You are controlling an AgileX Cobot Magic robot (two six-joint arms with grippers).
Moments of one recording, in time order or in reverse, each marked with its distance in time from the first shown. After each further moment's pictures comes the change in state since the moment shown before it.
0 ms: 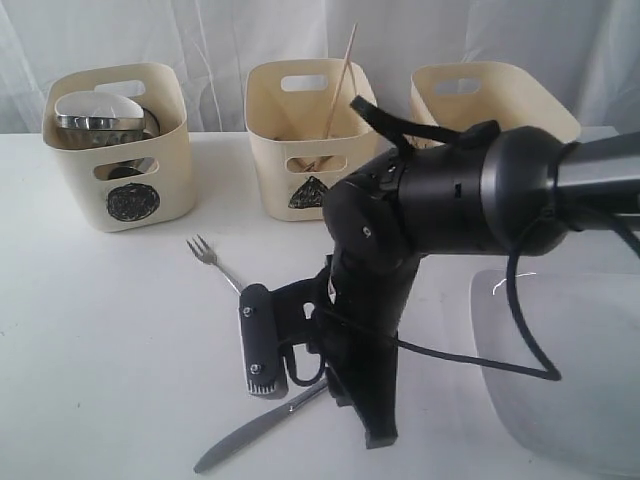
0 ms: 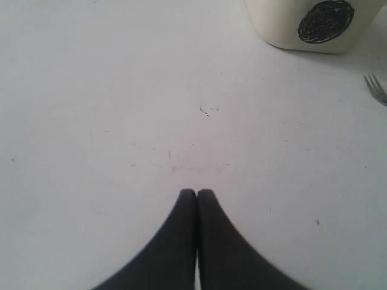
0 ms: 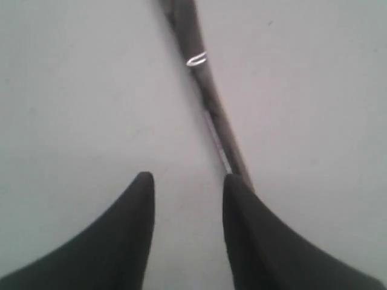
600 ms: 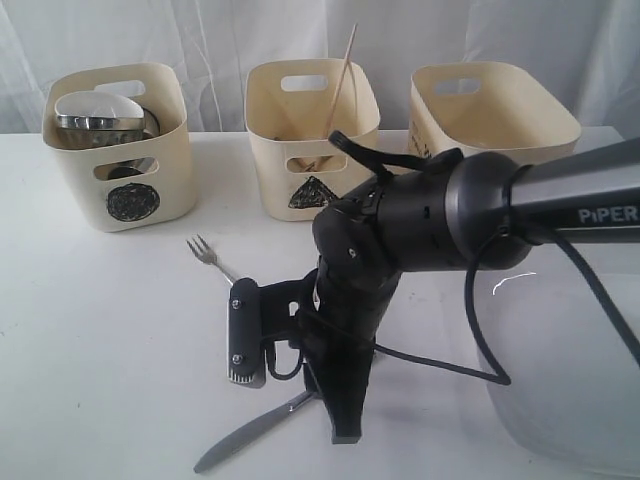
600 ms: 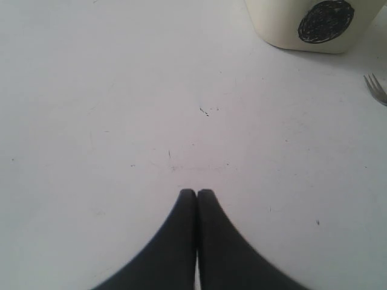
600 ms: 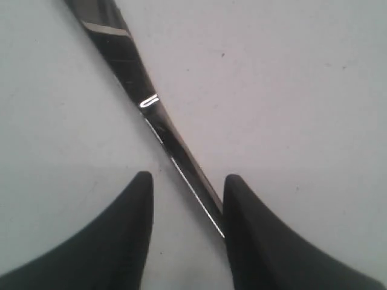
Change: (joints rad) left arm 0.000 0.000 0.000 0.000 0.000 0.000; right arm 0.000 0.066 0.002 0.005 -0.143 0.098
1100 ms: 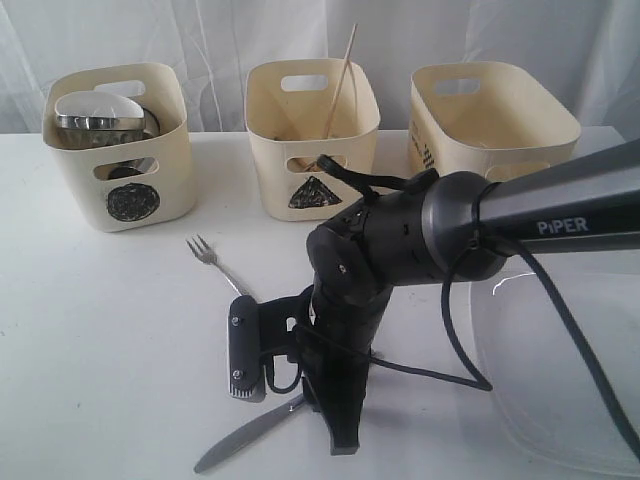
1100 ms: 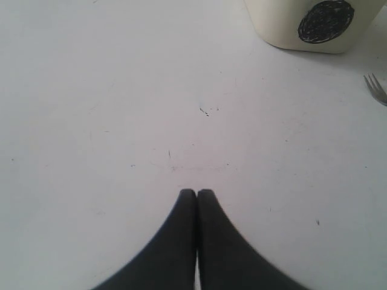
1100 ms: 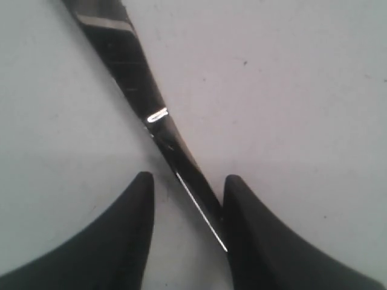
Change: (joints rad) left arm 0.000 0.000 0.000 0.000 0.000 0.000; right arm 0.000 0.063 0.000 0.018 -0.030 -0.030
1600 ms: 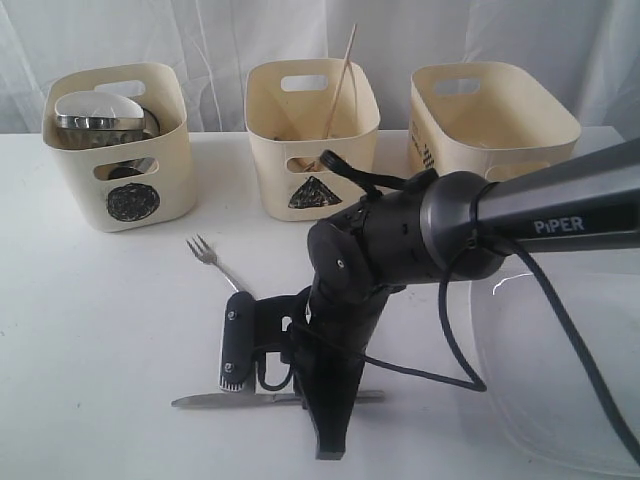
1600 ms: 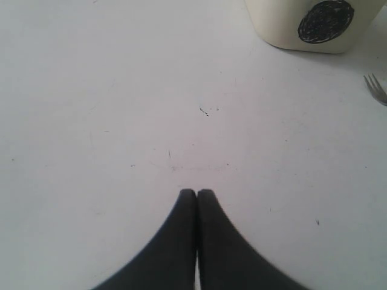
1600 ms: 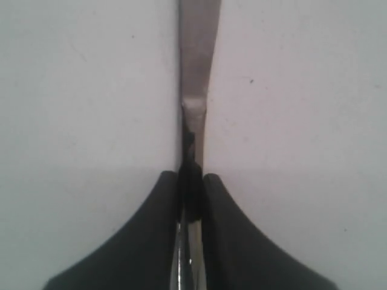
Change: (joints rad) left arm 0.000 0.000 0.000 0.000 0.000 0.000; right arm 0.000 0.006 -0.002 0.095 0.006 0.000
